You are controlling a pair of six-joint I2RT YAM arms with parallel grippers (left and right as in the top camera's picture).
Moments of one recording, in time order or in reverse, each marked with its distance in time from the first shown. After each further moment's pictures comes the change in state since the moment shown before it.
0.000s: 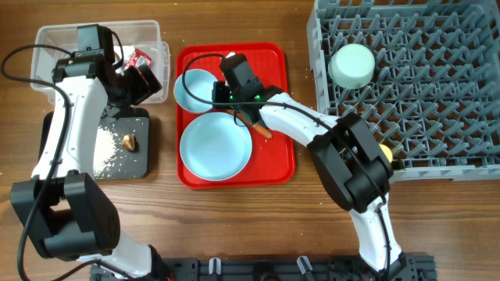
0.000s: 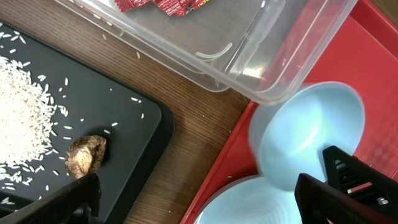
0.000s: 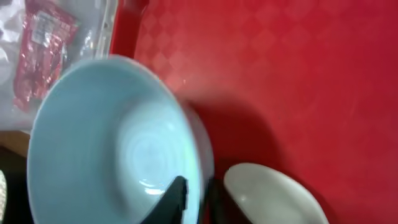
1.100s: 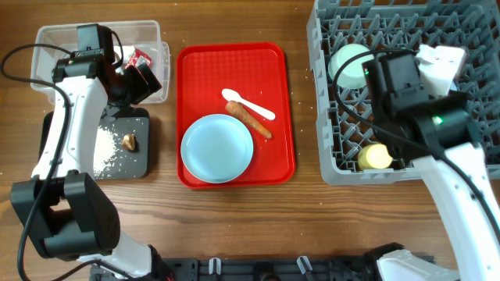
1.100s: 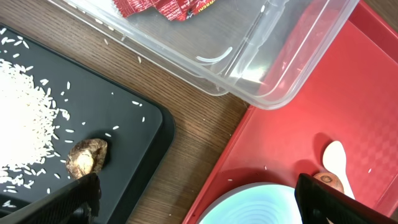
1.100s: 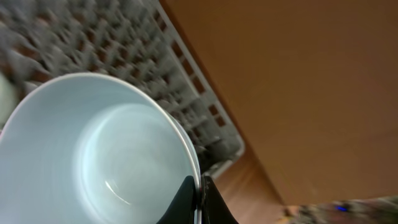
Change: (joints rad) left arm 0.000 0.000 0.000 0.011 -0.008 0.000; right arm -0.343 -0.878 -0.055 -1.224 1.184 -0.235
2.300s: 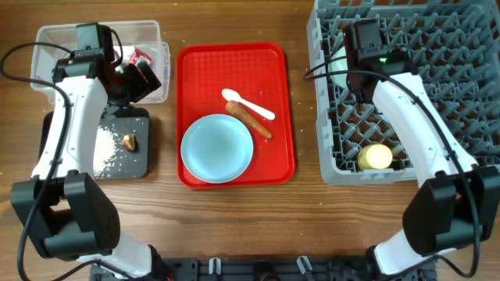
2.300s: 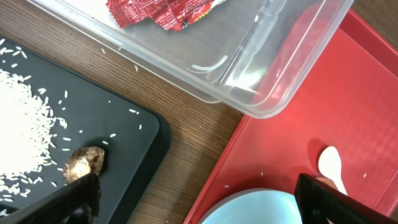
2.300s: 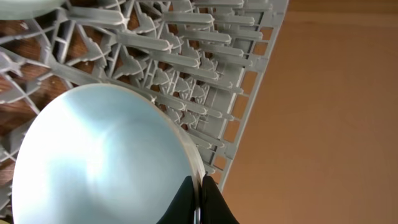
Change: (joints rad) left arm 0.000 0.000 0.000 0.024 0.000 0.000; right arm -0.115 0.404 -0.024 0.428 -0.177 -0.904
